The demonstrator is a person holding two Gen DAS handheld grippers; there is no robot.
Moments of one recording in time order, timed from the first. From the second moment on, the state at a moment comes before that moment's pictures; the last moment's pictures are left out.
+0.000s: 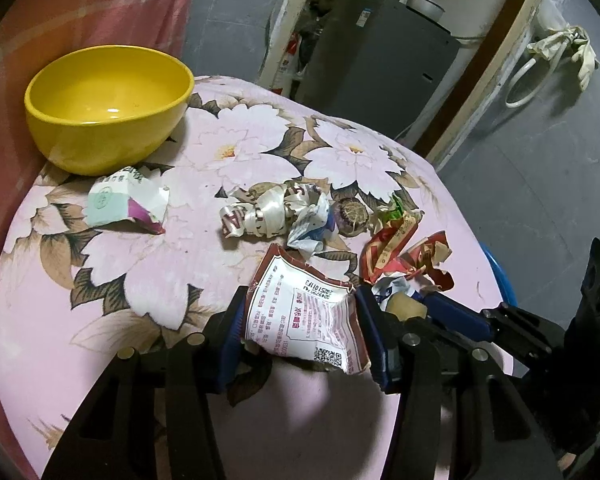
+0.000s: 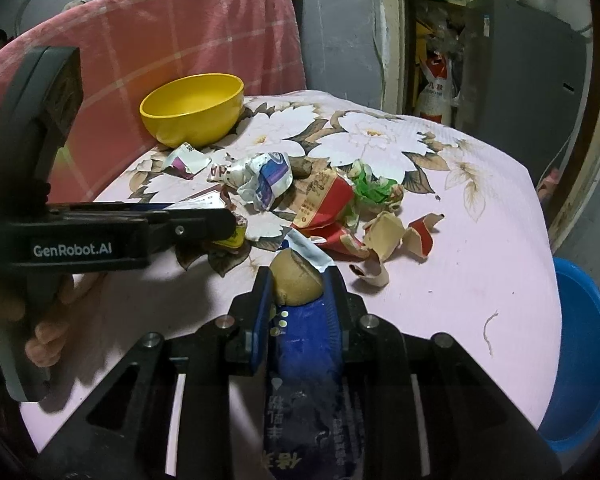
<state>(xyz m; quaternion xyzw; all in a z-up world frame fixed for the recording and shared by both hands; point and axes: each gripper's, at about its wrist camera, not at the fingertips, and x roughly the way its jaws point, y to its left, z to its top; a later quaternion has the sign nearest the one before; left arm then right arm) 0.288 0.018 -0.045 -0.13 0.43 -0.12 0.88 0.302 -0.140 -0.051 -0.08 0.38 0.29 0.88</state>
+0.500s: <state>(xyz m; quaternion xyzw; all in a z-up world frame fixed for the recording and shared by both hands) 0.267 0.029 -0.038 -0.16 0.44 -0.10 0.88 0.303 -0.132 -0.054 -0.11 0.39 0.29 0.87</state>
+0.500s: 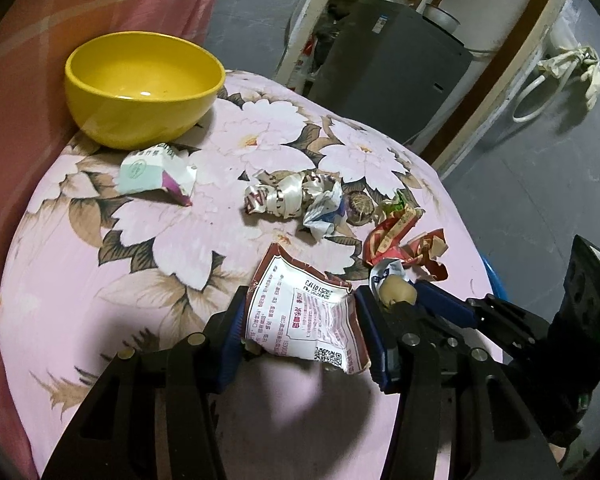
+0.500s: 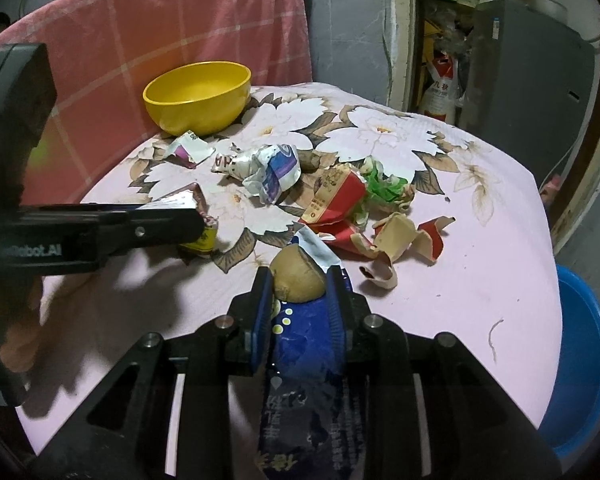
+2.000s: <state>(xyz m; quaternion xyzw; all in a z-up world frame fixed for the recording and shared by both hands) 0.250 -0.220 0.099 -0.05 0.16 -0.31 0.94 0.198 -0.380 0.089 0.03 0.09 0.04 1.00</state>
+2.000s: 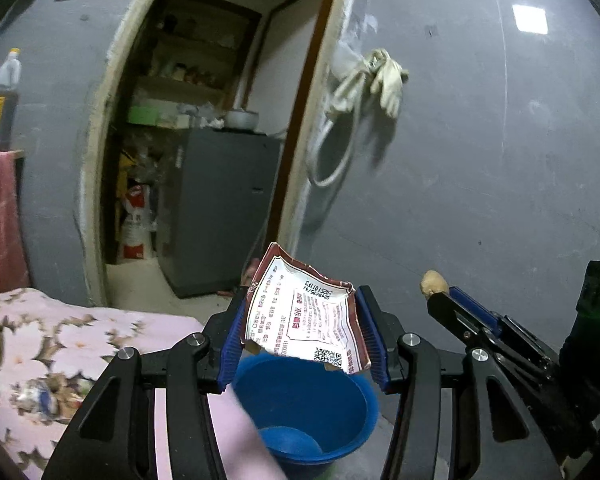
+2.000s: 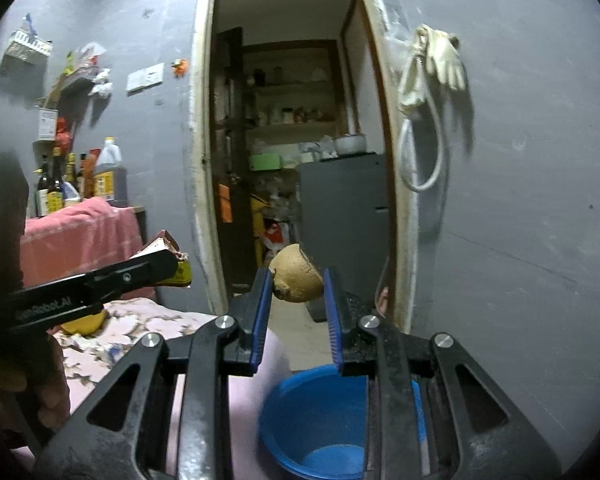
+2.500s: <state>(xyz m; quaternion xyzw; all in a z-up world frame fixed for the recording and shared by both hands) 0.305 -0.282 0.020 0.00 0.31 -0.28 0.91 0.243 -0.426 0.015 0.07 0.20 0.03 0.98</state>
